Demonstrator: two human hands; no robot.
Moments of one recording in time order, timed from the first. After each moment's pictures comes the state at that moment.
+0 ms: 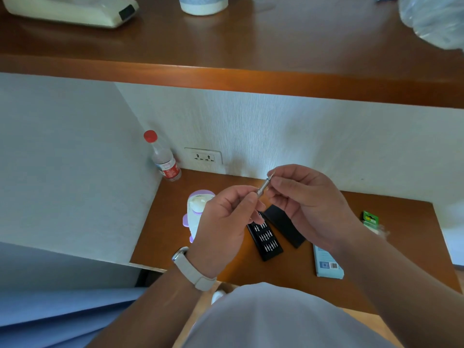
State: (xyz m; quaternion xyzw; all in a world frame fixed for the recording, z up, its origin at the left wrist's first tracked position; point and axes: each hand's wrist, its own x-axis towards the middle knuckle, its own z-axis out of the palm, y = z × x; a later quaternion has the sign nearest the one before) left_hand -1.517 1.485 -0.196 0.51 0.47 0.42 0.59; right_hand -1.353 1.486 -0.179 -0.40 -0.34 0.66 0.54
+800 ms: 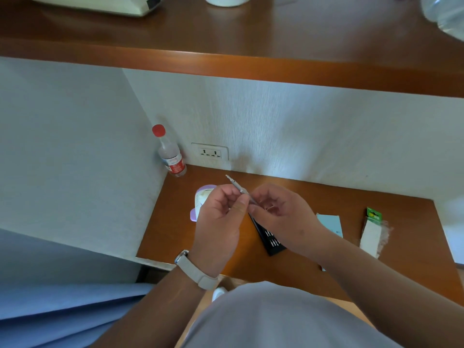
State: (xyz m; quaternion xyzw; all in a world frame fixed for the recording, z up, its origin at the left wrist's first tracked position) left_hand -1.545 1.481 -0.218 0.48 0.53 0.45 0.54; right_hand -1.398 1.473 -0.211 -0.59 -0.61 0.42 0.32
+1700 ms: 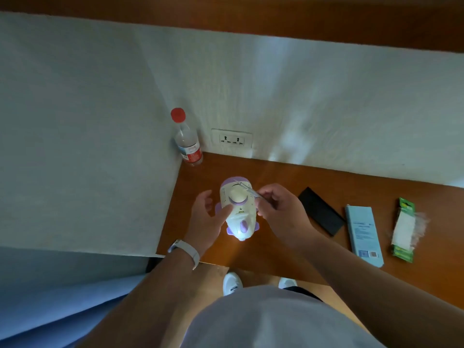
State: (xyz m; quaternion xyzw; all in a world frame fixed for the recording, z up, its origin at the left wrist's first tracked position) left_hand -1.655 1.550 -0.368 0.49 0.65 0.25 0.52; right_hand -1.470 1.515 -0.297 -0.68 -0.52 0.41 0.30
